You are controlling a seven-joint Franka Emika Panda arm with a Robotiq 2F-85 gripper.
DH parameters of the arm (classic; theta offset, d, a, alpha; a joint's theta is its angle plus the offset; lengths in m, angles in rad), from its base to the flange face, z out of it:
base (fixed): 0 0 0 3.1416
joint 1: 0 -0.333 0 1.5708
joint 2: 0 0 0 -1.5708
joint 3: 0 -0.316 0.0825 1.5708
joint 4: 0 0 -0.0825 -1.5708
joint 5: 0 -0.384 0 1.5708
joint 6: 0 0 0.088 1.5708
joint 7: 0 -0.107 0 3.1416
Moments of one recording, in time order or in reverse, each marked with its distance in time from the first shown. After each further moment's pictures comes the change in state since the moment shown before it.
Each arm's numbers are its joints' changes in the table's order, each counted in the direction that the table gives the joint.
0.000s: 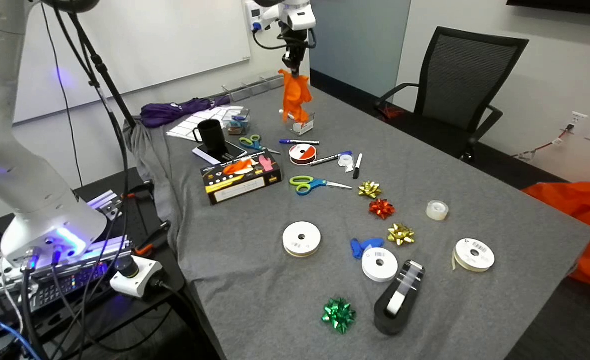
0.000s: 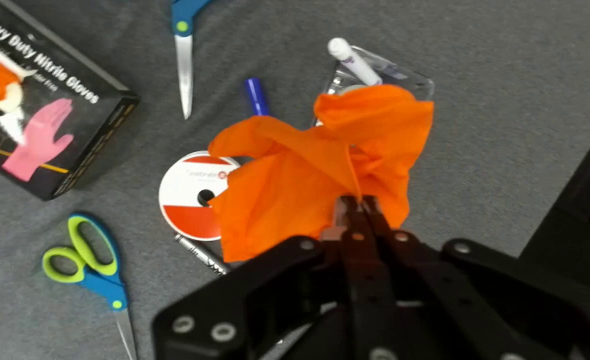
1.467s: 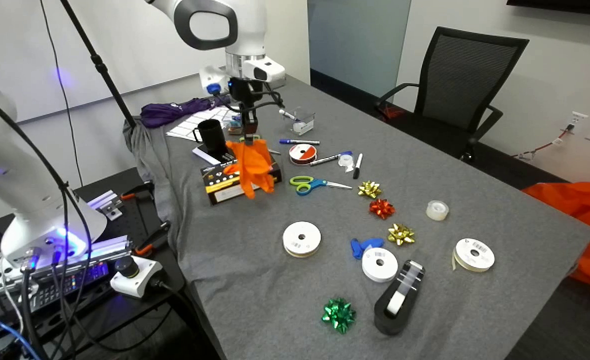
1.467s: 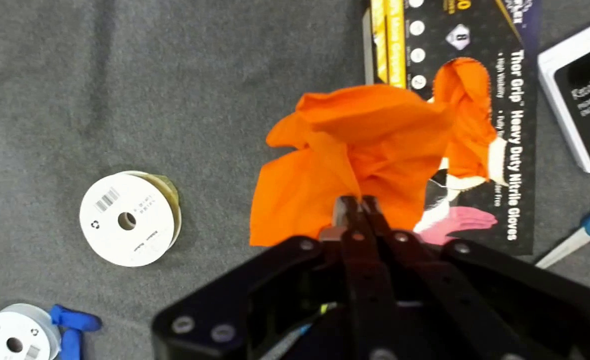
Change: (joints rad) arm 0.090 -0.549 0.163 0.948 0.245 -0.181 0.926
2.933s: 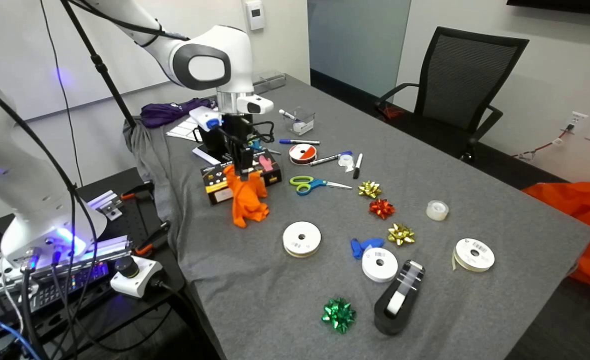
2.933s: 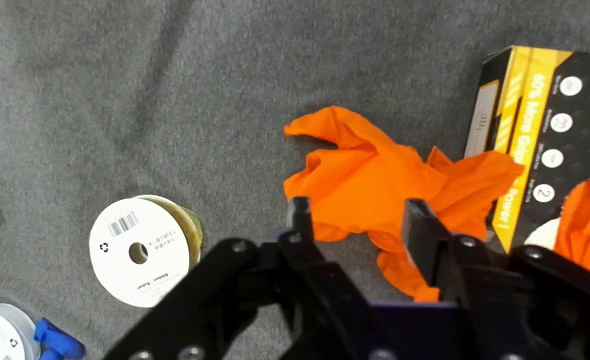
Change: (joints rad) arm -0.006 0.056 0.006 0.164 0.245 -0.172 0.010
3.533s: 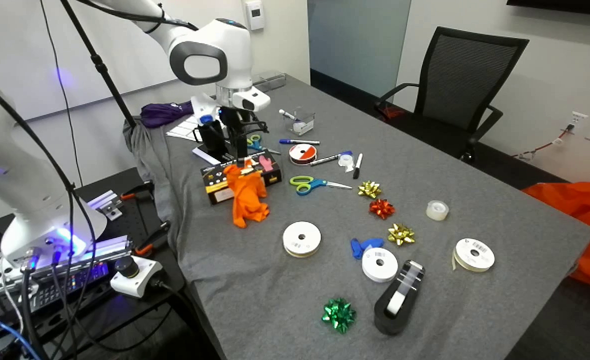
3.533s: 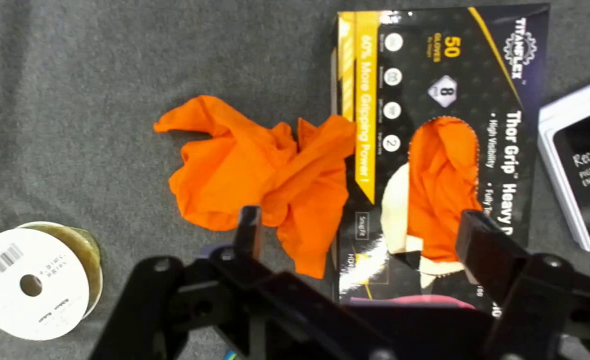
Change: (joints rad) arm -0.008 -0.011 -0.055 -0.006 -0.288 -0.009 0.000
